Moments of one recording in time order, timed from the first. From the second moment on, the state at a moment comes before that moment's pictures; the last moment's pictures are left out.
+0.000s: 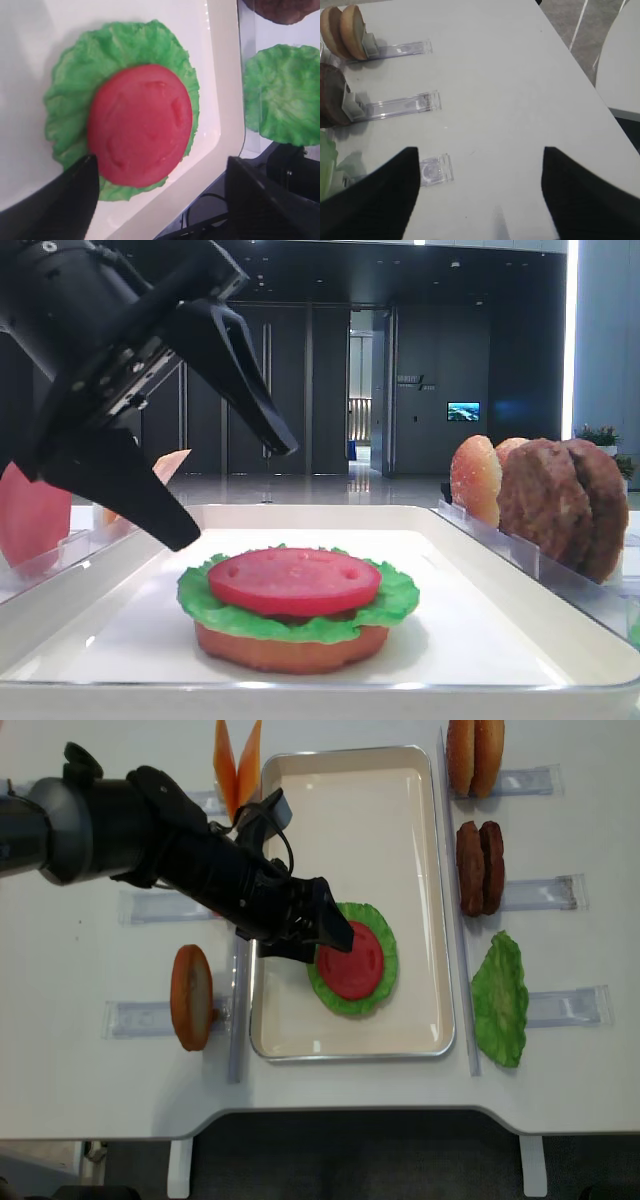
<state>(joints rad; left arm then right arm) -0.45 1.75 -0.89 -1.04 0.74 0.54 0.00 -0.01 -0.51 -0.13 1.14 0.13</state>
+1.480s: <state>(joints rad) -0.15 1.44 -1.15 0.07 1.21 -0.05 0.00 -0.01 -0.51 -0.13 1.14 0.13</state>
